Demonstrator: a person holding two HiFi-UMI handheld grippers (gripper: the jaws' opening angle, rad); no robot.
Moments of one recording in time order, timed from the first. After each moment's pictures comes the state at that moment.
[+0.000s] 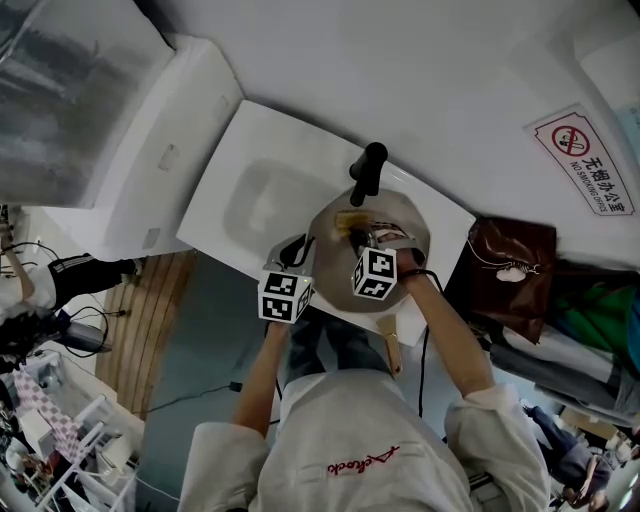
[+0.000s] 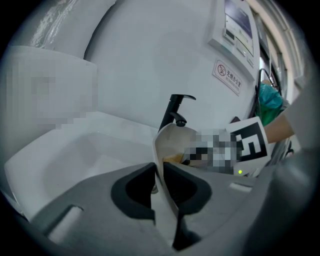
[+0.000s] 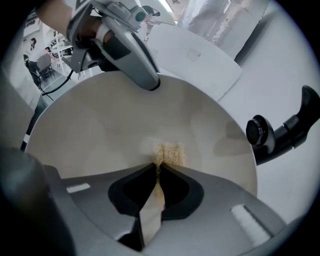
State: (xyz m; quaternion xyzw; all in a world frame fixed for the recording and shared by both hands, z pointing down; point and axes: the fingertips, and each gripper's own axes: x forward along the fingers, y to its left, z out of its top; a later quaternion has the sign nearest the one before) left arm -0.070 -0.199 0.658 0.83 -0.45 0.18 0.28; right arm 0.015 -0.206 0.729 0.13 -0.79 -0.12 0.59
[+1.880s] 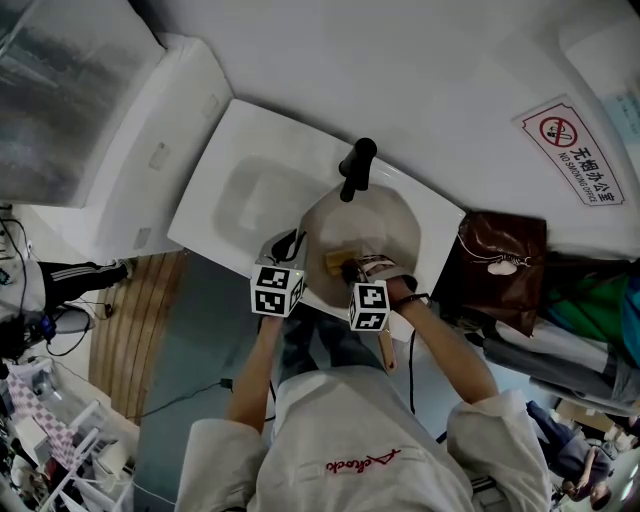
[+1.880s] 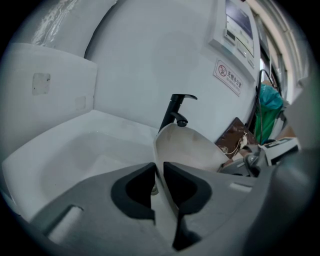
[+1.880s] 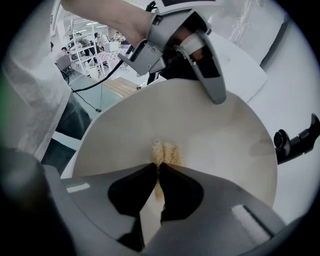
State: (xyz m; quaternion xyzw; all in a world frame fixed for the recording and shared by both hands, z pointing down) left arm -0.068 -0.203 0.661 0.83 -0.45 0.18 0.28; right arm 0.021 -0.101 0.736 0.02 -0.78 -0.10 0.61
